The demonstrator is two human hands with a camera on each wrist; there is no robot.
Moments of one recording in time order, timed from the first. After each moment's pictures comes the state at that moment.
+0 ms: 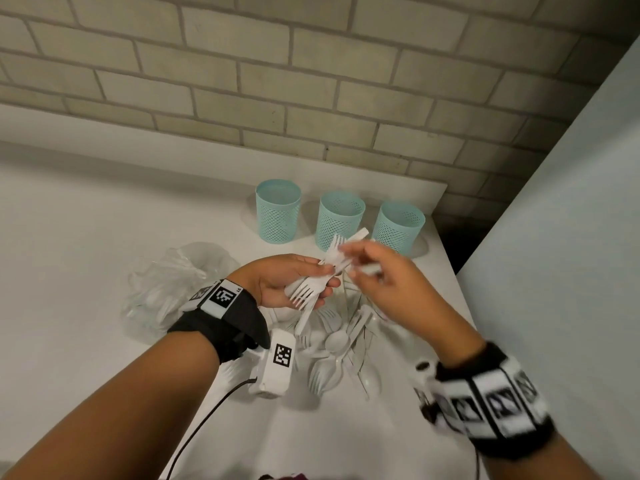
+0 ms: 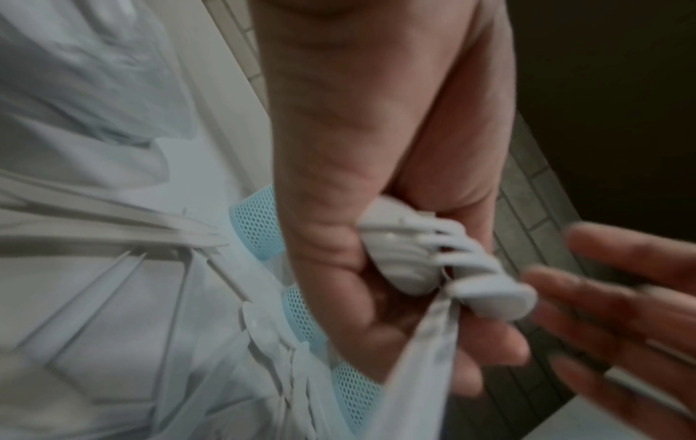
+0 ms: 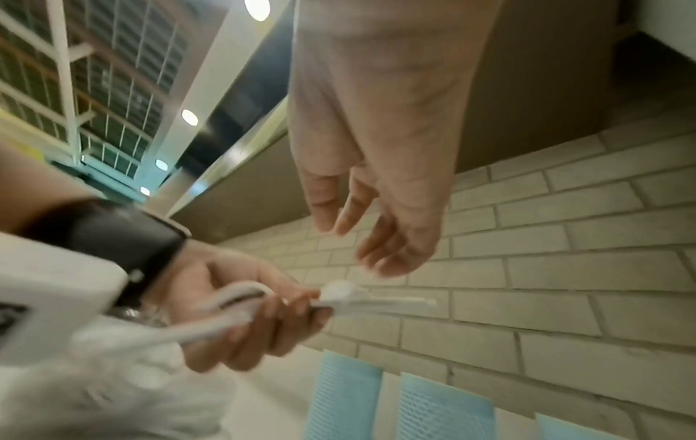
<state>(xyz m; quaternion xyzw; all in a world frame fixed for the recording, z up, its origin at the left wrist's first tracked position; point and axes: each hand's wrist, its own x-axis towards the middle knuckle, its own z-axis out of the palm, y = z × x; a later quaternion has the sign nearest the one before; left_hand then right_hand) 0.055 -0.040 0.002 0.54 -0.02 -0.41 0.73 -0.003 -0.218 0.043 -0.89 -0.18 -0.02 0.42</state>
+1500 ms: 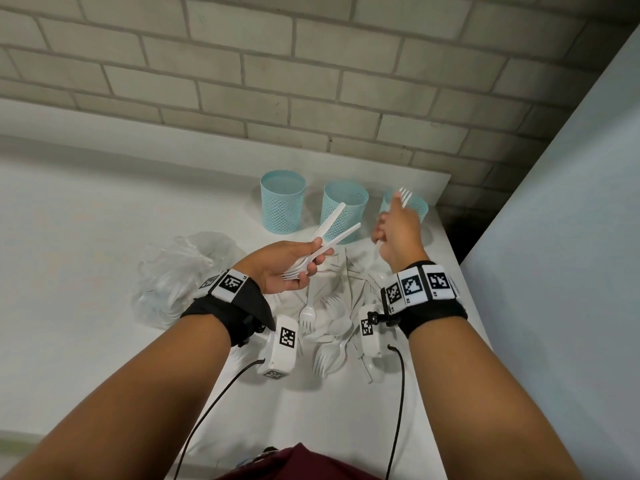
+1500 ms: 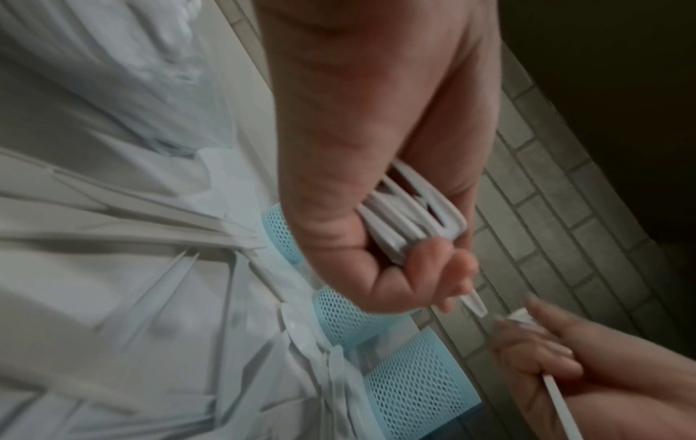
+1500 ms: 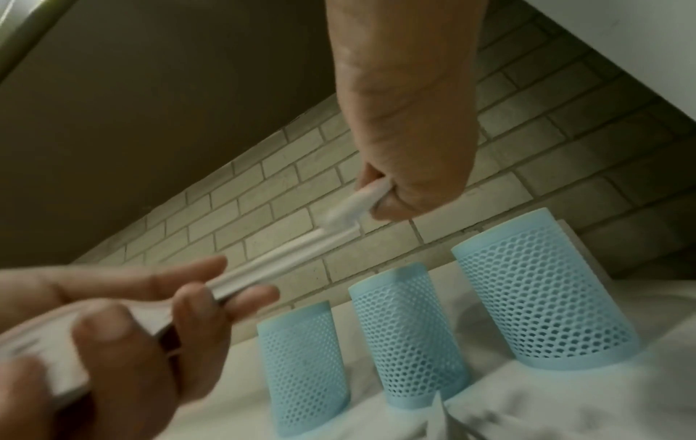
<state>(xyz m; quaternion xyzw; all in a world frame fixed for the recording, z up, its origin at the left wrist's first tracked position) 0.061 -0.034 -0.012 0.55 0.07 -0.33 0.76 0.093 -0.212 0.023 -0.58 0.24 -0.09 0.77</state>
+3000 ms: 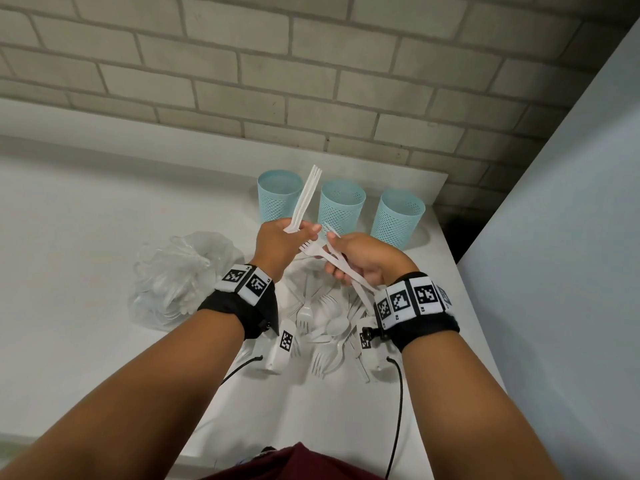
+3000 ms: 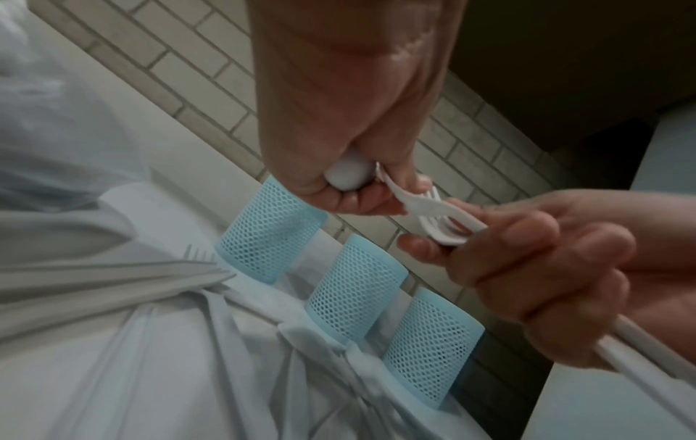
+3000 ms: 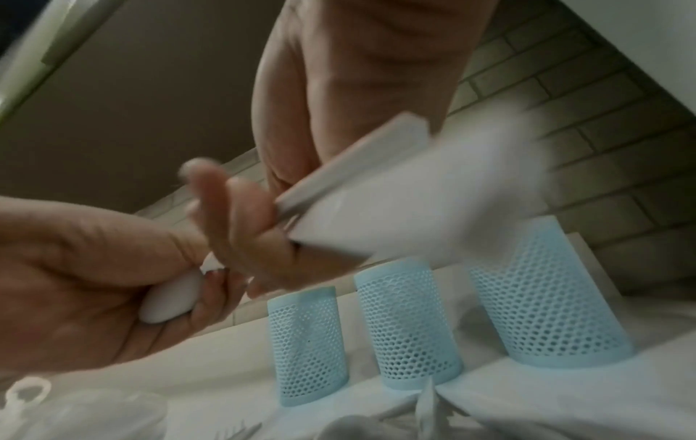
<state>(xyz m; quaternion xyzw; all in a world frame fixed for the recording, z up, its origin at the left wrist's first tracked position) 0.076 -0.048 -0.022 0.72 0.03 0.06 0.69 0.070 -0.192 0.012 -0.76 0.05 0.28 0.58</state>
